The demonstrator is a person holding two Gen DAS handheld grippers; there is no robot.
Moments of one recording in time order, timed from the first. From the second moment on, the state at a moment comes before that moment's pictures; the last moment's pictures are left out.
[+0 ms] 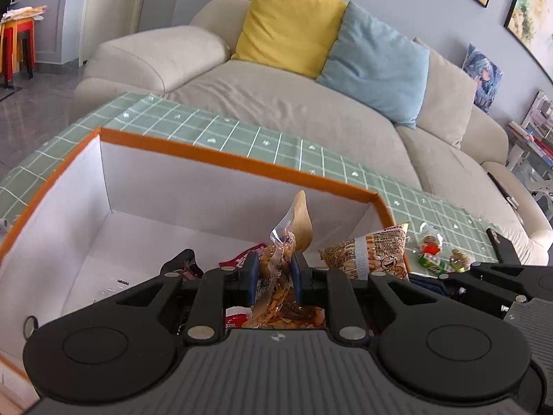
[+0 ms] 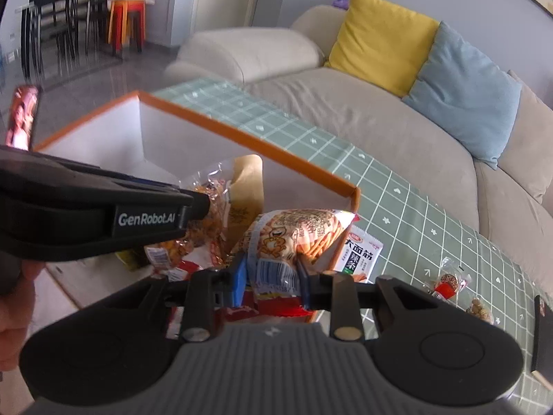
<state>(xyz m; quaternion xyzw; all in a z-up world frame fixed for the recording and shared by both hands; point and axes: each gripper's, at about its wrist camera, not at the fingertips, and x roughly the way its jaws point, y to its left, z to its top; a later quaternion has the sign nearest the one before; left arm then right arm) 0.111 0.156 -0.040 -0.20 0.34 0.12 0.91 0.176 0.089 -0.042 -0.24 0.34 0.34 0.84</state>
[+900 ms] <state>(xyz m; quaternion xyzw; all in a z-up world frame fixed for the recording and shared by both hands) 0.126 0.161 -0.052 -0.13 0.39 0.17 0.89 0.187 0.120 -0.076 -0.31 0.35 0.33 0.82</state>
